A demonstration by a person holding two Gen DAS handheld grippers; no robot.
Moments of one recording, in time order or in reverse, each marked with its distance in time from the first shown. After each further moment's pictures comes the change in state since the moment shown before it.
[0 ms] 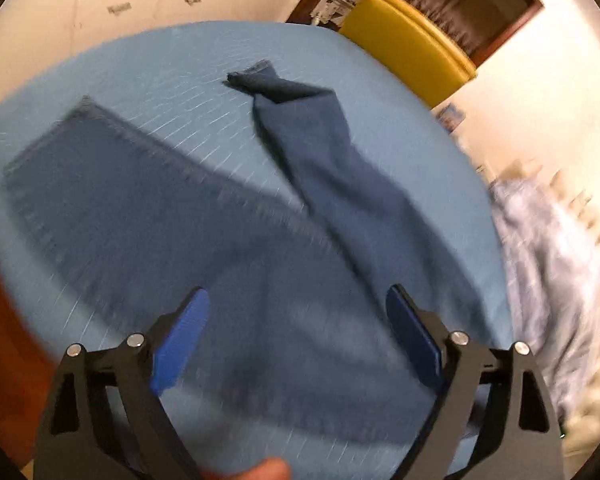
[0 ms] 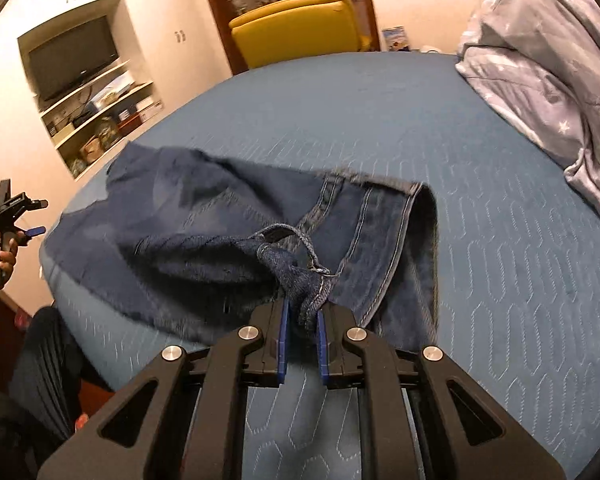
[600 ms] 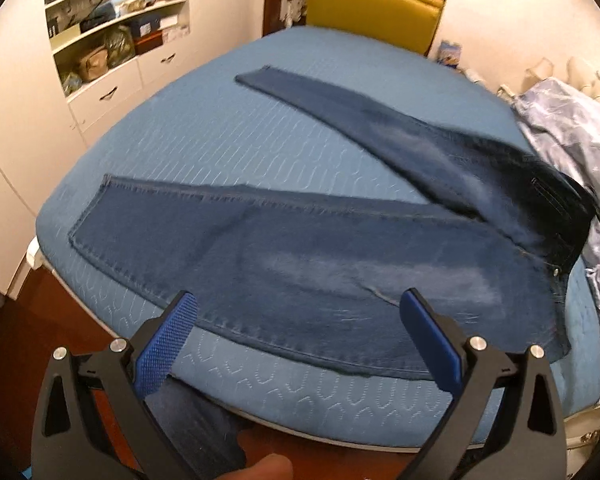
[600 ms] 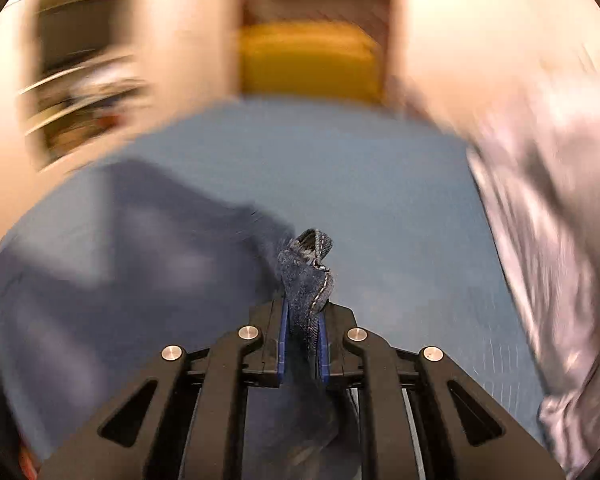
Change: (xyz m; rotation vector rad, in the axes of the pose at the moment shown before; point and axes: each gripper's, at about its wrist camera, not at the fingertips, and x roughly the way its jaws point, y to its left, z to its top) left arm -0.062 -0.142 -0.094 0.377 -0.012 0.310; right arm 0.019 0.052 0.149 -0.410 -0.186 0.012
